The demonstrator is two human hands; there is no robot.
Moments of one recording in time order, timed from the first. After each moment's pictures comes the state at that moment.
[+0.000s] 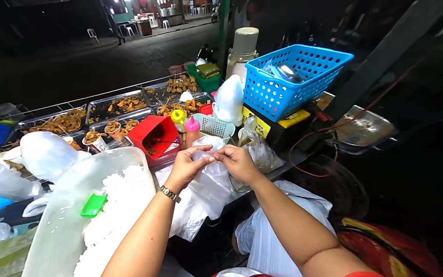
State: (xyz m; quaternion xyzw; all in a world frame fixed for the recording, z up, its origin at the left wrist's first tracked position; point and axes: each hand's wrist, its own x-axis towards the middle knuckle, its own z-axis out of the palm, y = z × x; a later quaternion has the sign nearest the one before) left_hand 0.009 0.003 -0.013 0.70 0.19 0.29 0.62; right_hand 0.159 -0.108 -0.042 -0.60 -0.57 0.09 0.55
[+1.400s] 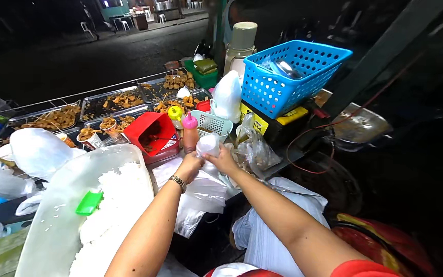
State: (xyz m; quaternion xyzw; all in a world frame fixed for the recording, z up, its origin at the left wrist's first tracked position) left_hand 0.044 0.018 -0.049 0.70 0.41 0.11 0.57; right_hand 0.174 -0.054 -0.115 -0.61 -0.45 0.24 0.61
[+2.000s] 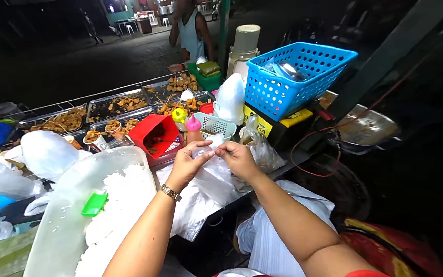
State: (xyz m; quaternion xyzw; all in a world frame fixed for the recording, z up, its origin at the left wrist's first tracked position) left_hand 0.011 0.008 -0.013 0.70 0.15 0.33 0.61; right_hand 0.160 -0.098 -0.039 -0.58 -0.55 0.09 0.59
